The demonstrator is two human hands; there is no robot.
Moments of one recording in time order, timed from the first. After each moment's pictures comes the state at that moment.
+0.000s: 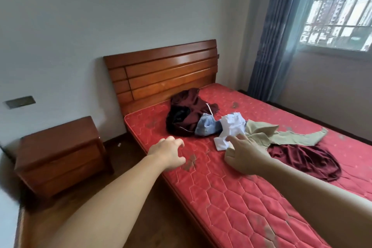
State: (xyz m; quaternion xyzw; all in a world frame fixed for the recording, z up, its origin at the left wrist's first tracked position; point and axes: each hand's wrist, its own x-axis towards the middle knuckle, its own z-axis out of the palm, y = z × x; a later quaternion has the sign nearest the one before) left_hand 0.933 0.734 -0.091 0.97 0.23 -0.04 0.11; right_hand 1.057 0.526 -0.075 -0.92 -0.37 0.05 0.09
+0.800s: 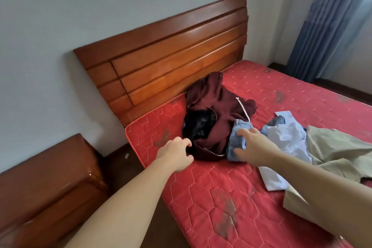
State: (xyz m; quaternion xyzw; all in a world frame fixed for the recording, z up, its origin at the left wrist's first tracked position) left_hand 1.304 1.116 -0.187 0.95 0.26 -0.11 0.14; right_hand 1.453 0.920 -0.183 -0.92 -0.31 0.18 0.13
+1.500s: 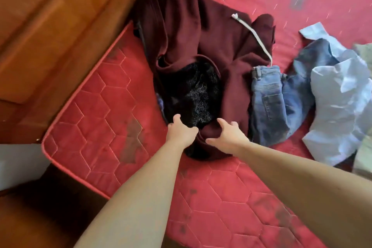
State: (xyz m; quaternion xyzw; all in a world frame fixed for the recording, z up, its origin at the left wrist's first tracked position) left_hand 1.601 1.380 -0.533 0.79 0.37 -0.30 0.39; right_hand 1.630 1.227 -0.528 -0.89 0.03 0.42 0.15
